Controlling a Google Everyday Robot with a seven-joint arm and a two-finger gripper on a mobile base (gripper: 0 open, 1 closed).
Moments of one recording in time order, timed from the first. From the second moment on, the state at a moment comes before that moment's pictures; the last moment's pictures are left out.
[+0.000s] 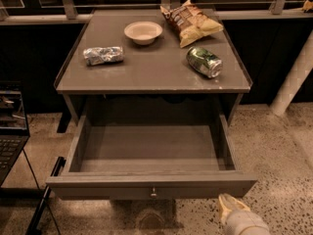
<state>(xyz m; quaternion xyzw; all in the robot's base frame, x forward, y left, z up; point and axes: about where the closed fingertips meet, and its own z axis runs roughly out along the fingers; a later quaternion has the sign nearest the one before) 0.368 -0.224 0.601 0.03 0.89 0.04 0.46</state>
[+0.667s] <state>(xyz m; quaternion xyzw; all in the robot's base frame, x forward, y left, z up) 0.398 -0.216 0.600 0.00 0.88 0.04 0.48</state>
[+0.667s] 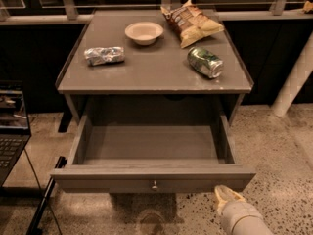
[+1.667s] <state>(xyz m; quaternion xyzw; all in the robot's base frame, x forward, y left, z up) 0.437 -0.207 0.620 -0.05 0.86 0.01 0.51</state>
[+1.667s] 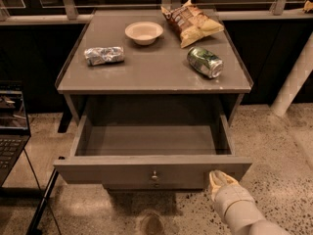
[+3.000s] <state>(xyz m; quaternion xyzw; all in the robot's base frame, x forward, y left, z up) 0.481 -0.214 0.624 -0.08 0.85 -0.02 0.52</state>
